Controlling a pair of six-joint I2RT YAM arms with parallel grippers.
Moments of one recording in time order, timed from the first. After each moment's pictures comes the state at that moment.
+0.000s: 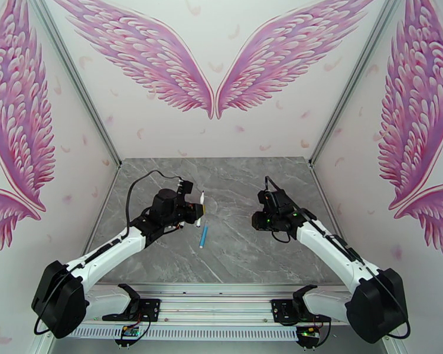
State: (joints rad) left arm -0.56 1.27 0.83 -0.05 0.32 -0.52; right arm 0.34 1.26 0.90 -0.66 -0.14 0.36
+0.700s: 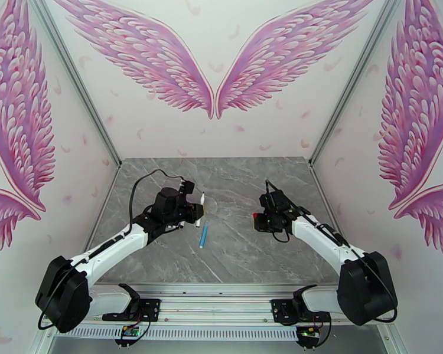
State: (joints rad) left arm -0.55 1.31 0.86 -0.12 0.33 -0.47; right arm 0.30 1.37 0.89 -0.64 -0.14 0.34
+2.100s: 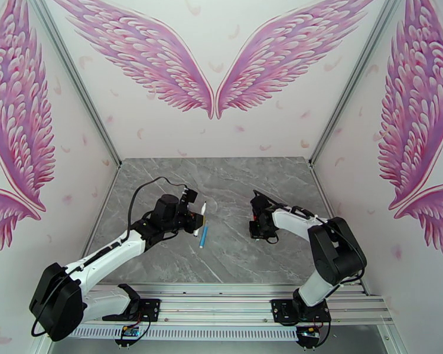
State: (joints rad) left arm -0.60 1.25 0.79 -0.15 0.35 -0.39; right arm 0.36 1.67 0.93 -0.65 -0.05 0.37
